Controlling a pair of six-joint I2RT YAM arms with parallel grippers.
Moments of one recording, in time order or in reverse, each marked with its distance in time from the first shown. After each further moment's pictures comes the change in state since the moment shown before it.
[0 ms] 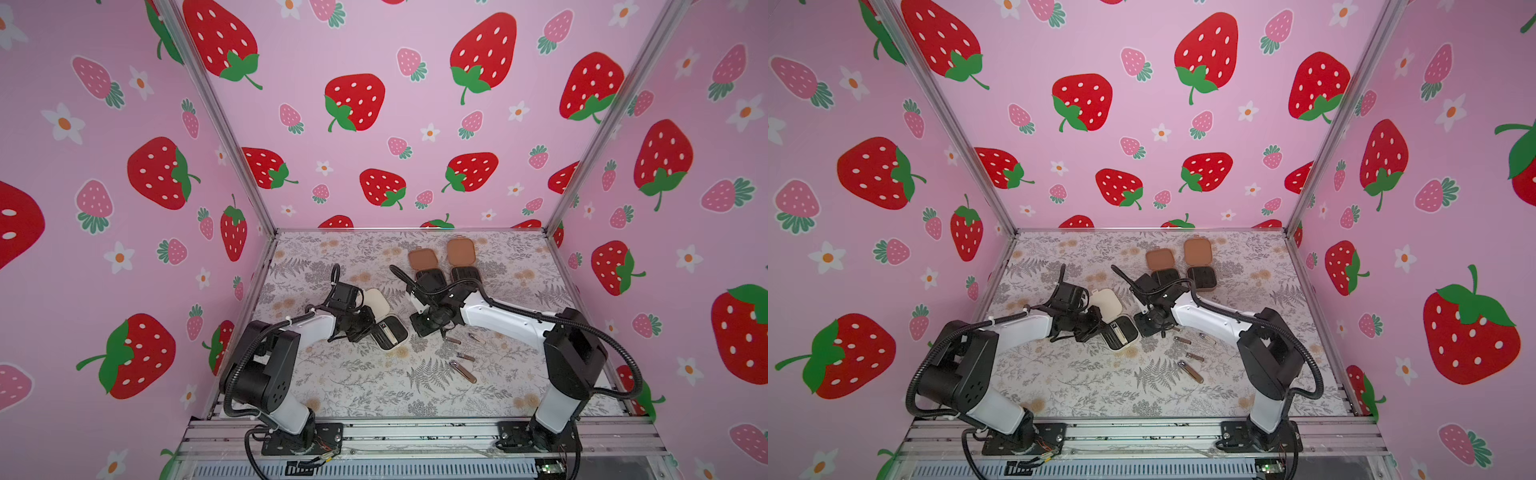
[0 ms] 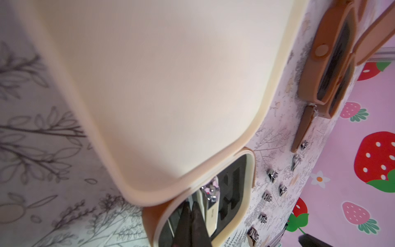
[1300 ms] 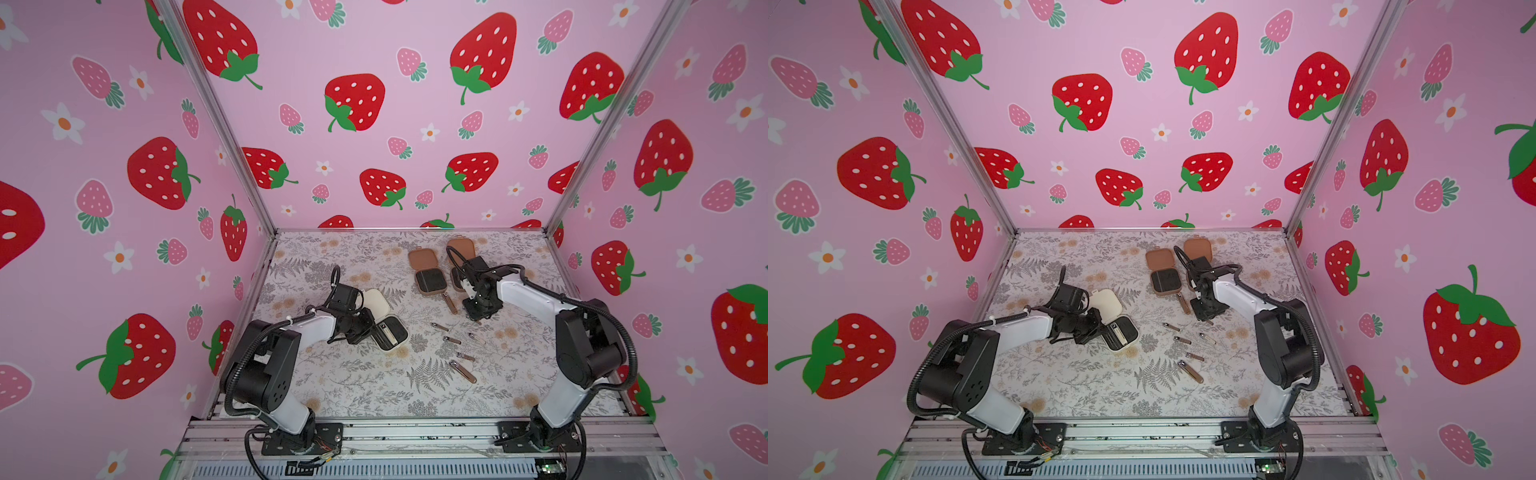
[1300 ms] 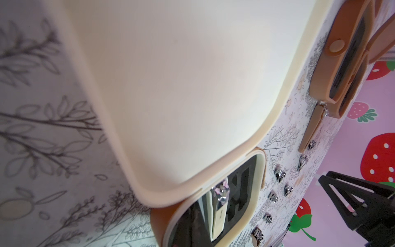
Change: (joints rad) left arm 0.000 -0.002 -0.004 -0.023 -0.010 0.008; right arm -0.416 -0.016 -0.082 -0.150 0.183 -0.301
